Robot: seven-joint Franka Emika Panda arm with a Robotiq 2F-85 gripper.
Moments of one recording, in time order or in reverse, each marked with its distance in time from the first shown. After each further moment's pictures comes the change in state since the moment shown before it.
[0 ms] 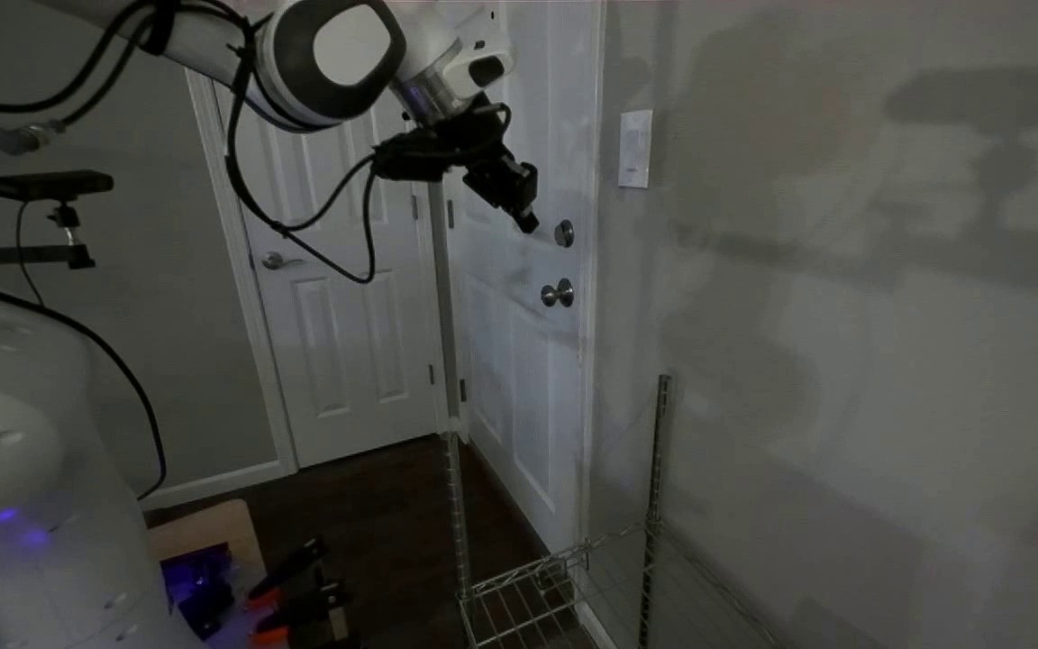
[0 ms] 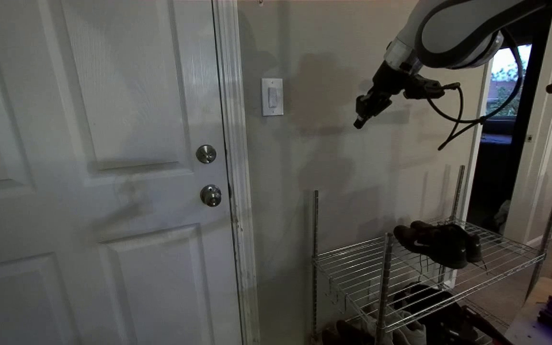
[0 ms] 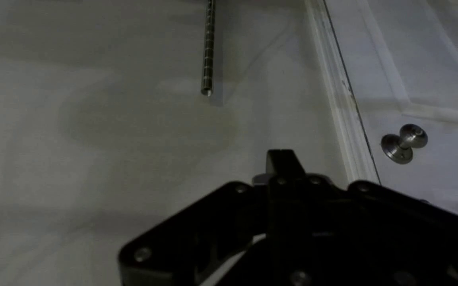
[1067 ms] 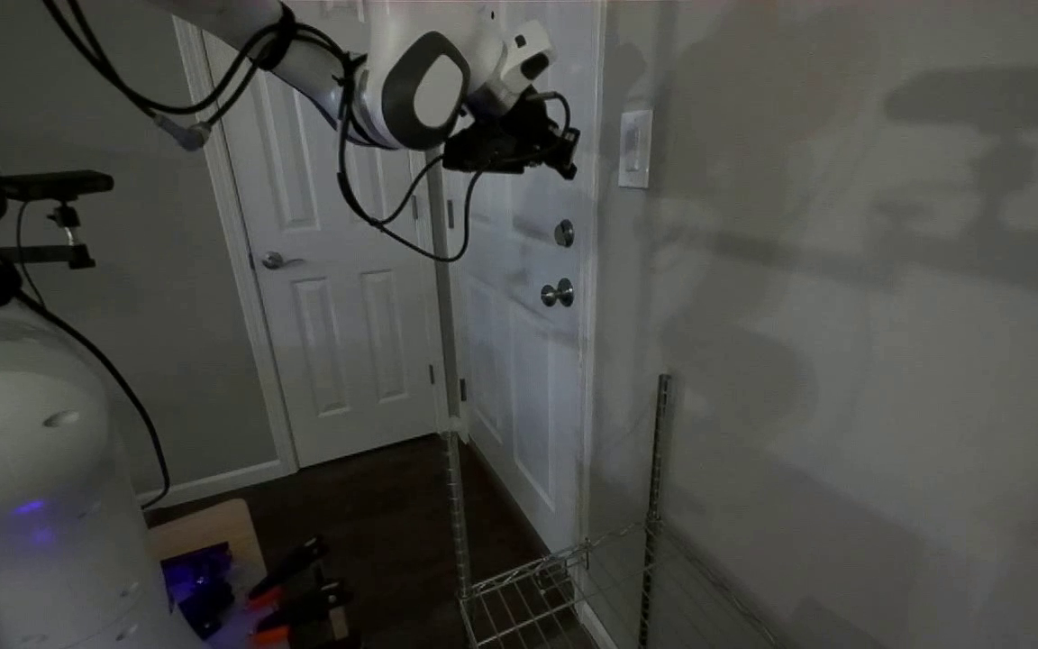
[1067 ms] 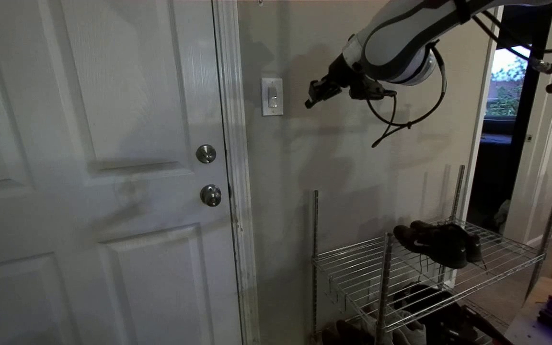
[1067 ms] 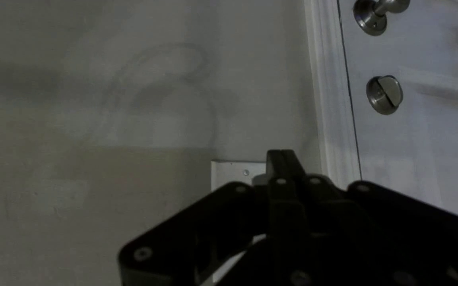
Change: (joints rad) arm 0.214 0.338 -0.106 0.228 0.082 0.437 -0.105
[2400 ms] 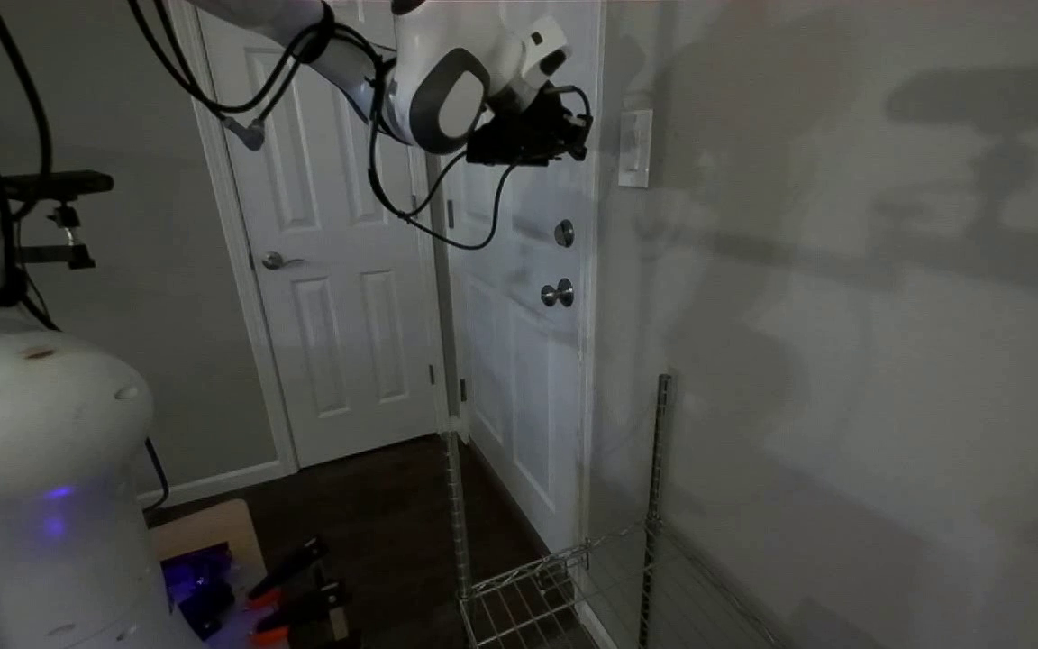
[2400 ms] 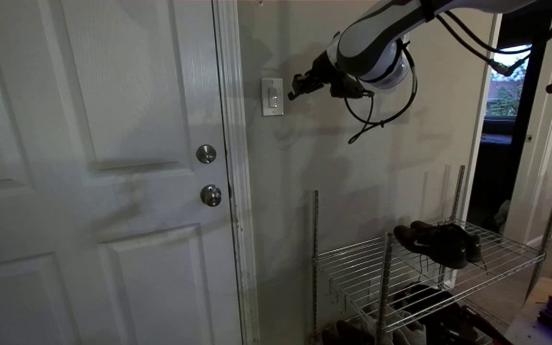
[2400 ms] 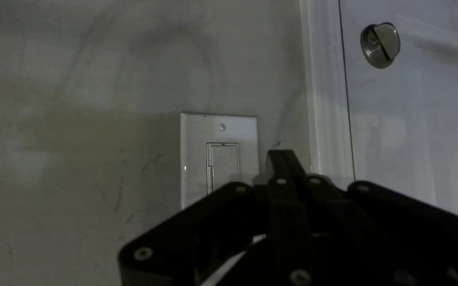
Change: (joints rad) arm 0.284 0.125 -0.227 0.137 0.150 0.100 -0.165
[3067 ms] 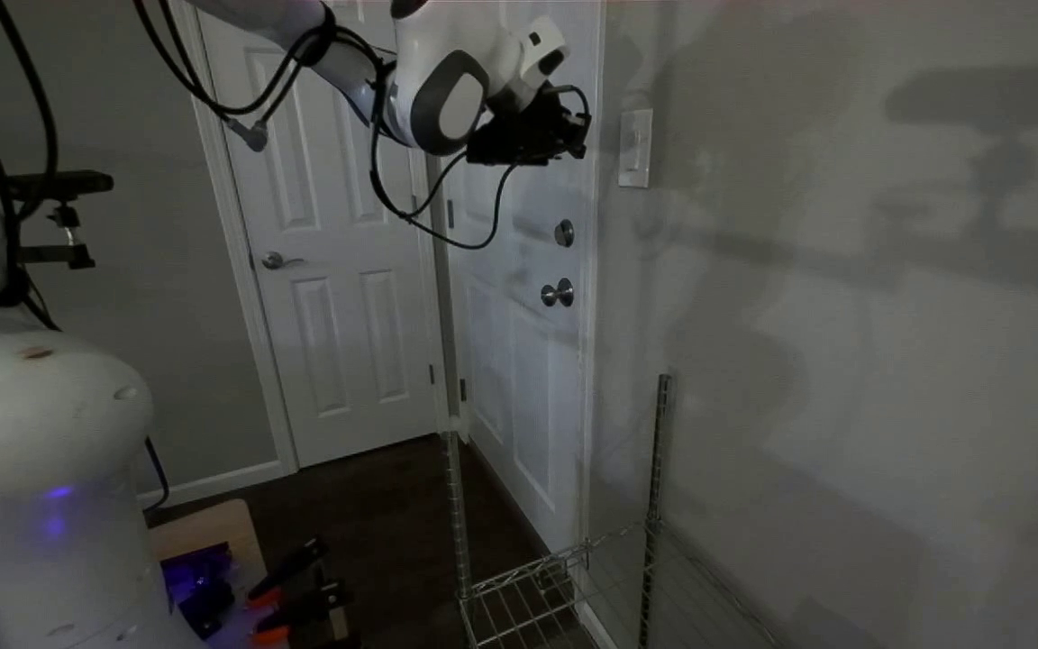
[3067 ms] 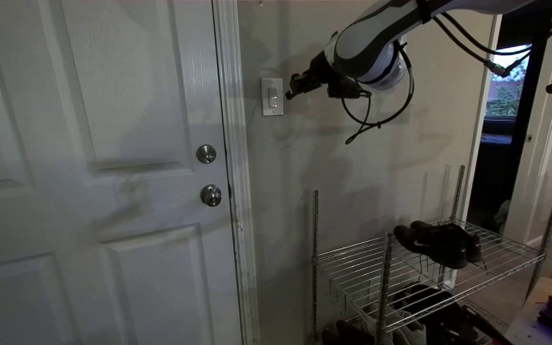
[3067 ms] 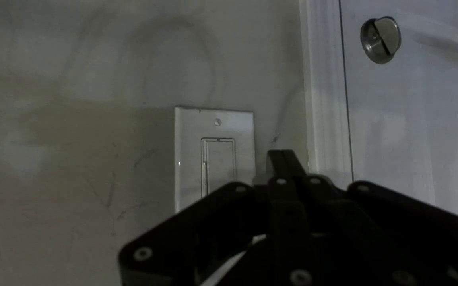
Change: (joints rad) arm -0.004 0.017 0.011 0.012 0.000 0.021 0.002
